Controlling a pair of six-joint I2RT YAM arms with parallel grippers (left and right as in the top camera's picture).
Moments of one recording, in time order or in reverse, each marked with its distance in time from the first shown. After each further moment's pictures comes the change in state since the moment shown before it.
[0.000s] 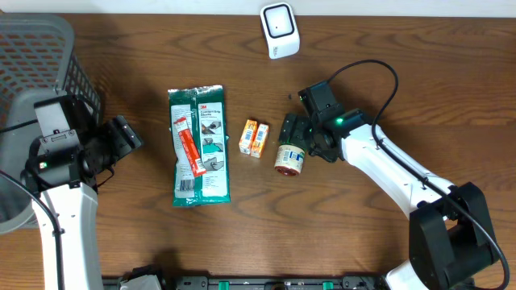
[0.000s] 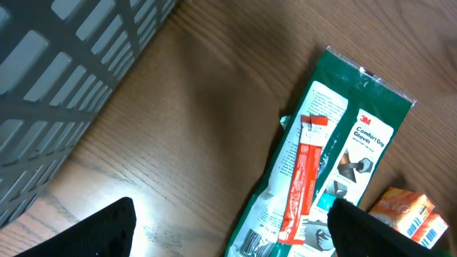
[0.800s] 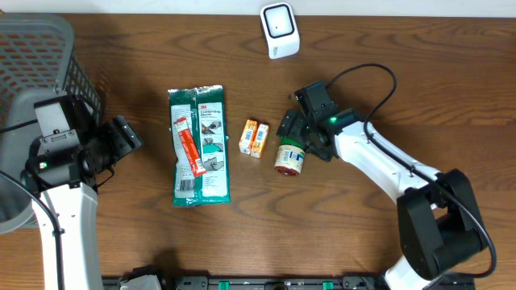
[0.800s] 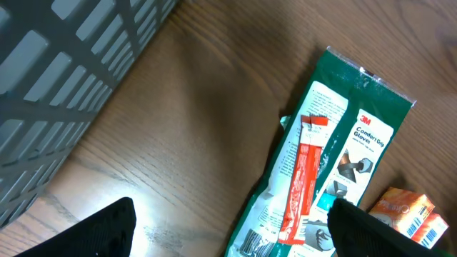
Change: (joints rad) left arm 0.000 0.000 0.000 0.000 0.000 0.000; right arm 0.000 0.078 0.000 0.063 0.025 0.138
